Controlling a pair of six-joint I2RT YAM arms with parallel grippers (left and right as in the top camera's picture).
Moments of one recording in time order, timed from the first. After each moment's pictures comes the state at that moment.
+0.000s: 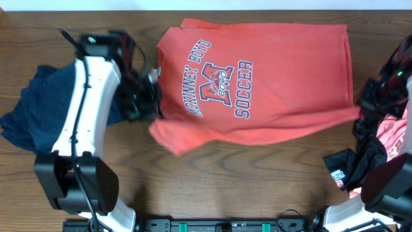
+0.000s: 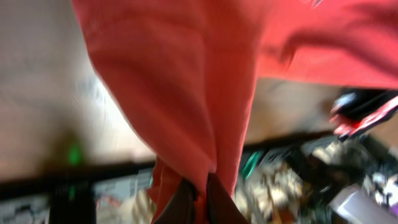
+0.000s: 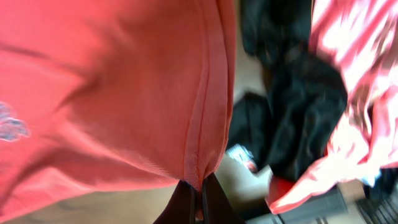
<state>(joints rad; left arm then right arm) -0.07 1.77 1.62 -1.66 0.46 -0.19 -0.37 1.76 1.65 -1.50 -0.02 0.18</state>
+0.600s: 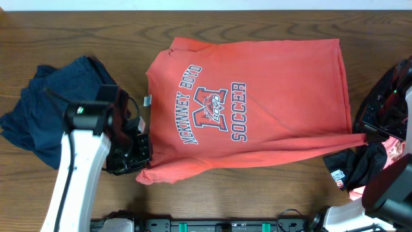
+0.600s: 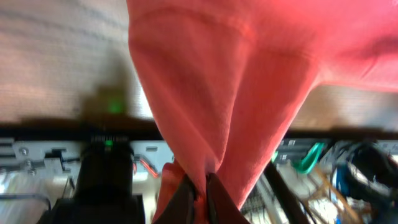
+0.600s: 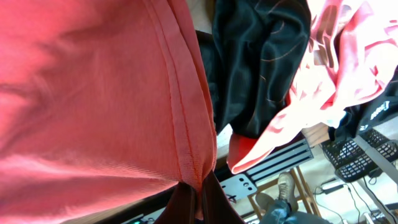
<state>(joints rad) -0.07 1.26 1.18 -1.60 0.30 -0.26 -0.43 1.71 1.50 -1.56 0.10 0.18</state>
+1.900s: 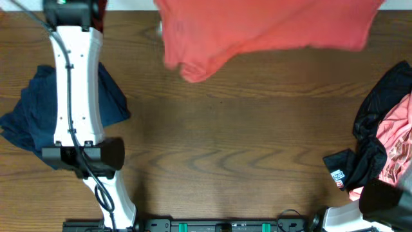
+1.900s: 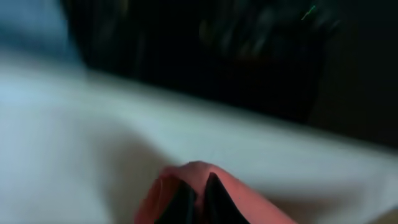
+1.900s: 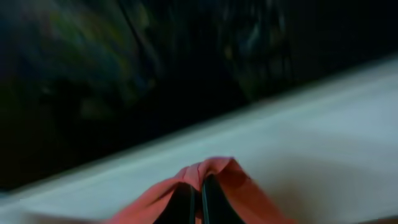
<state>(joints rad) -0.02 2.06 2.58 -0.56 0.26 -0.43 -0.37 1.69 2.10 -0.35 -0.38 0.45</state>
